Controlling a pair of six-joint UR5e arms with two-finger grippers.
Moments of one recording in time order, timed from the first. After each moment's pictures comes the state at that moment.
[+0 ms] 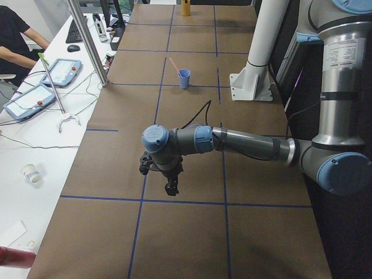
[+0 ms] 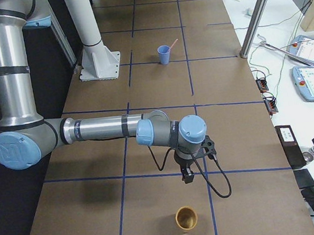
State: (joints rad) left arm -1.51 -1.52 -1.77 -1.25 -2.38 0.21; right arm 1.57 -1.58 1.62 -1.72 2.33 -0.27
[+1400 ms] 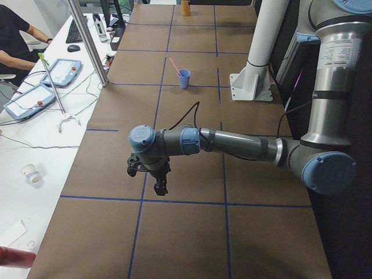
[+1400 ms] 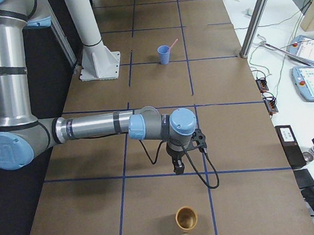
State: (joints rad) left arm -1.51 -1.61 -1.67 -1.30 -2.38 0.09; right arm 1.53 -1.66 1.72 -1.72 2.36 -0.21
